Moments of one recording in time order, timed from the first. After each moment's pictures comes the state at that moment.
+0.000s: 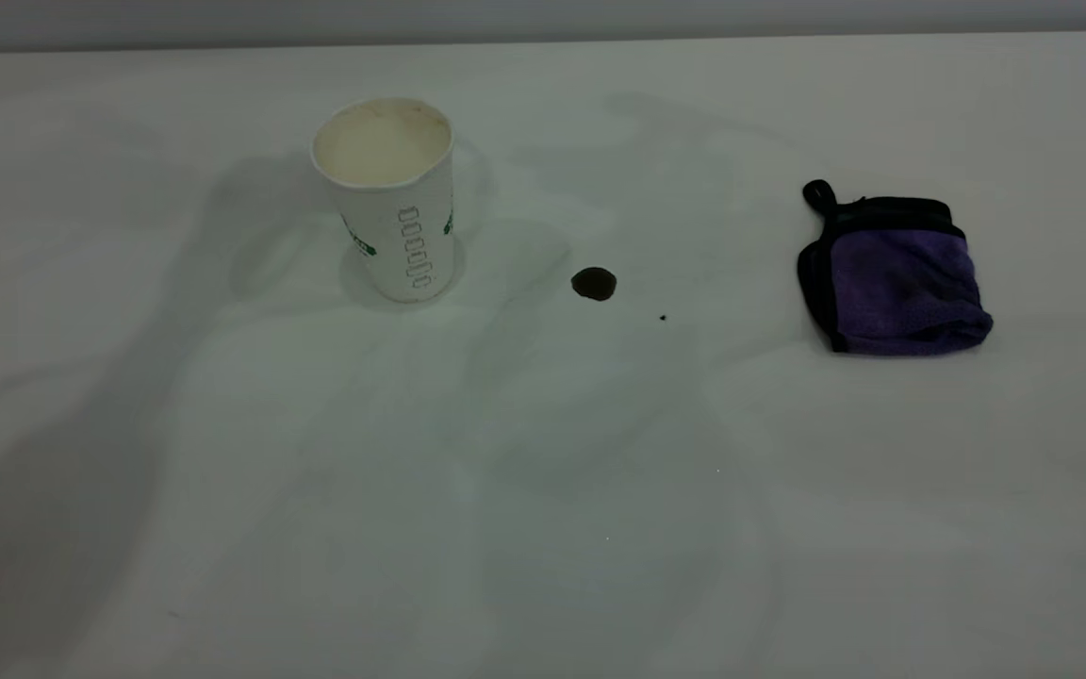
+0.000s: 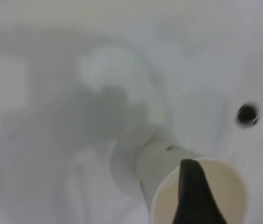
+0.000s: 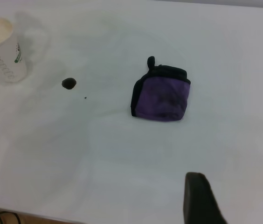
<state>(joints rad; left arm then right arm) -0.24 2.41 -2.32 -0.30 1.17 0.28 0.04 -0.02 -0.48 0.17 1.13 -0.10</state>
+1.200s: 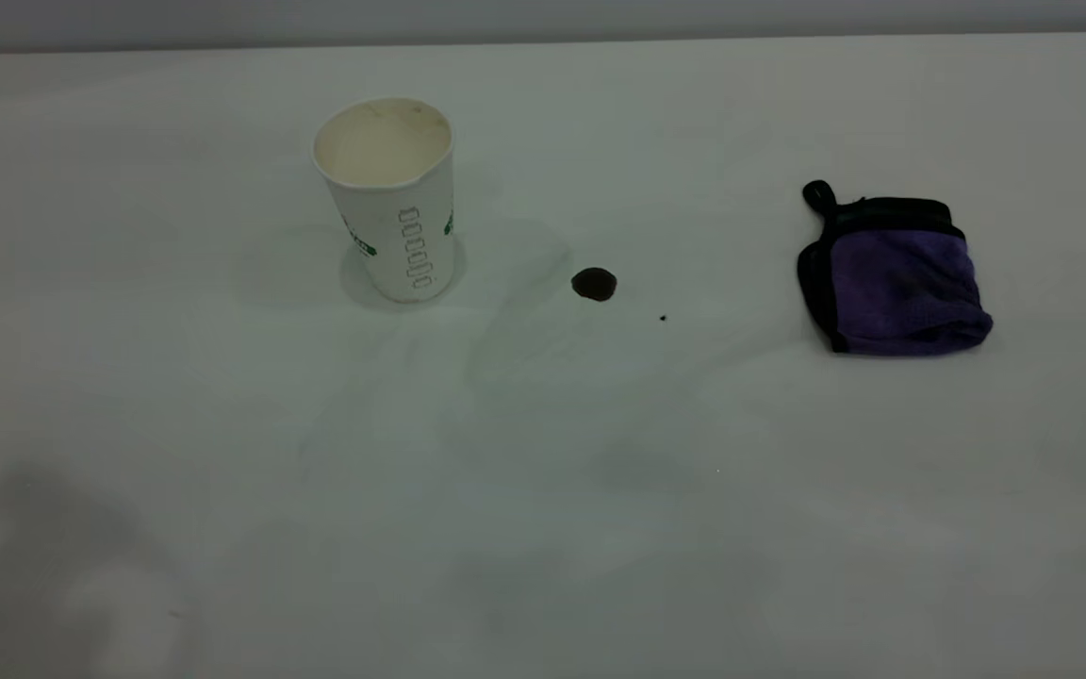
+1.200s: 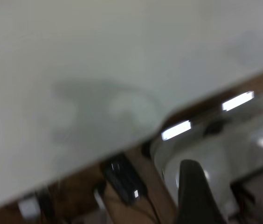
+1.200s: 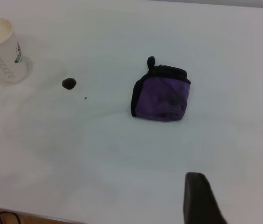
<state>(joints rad) -0.24 0.98 -0.89 -0.14 1.17 0.19 0.04 -0.02 -0.48 0.17 1.13 -0.10</state>
